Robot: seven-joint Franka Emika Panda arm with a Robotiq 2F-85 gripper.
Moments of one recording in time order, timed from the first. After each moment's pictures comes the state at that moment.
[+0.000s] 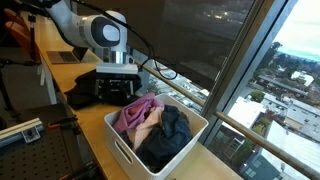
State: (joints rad) arm 0.06 0.16 0.09 -2.32 -0.43 2.33 -0.73
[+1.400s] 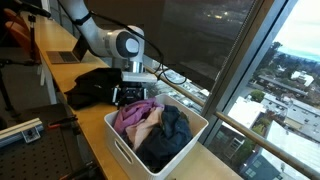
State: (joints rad) arm 0.04 0.38 0.06 -2.08 -0.45 2.25 -0.94
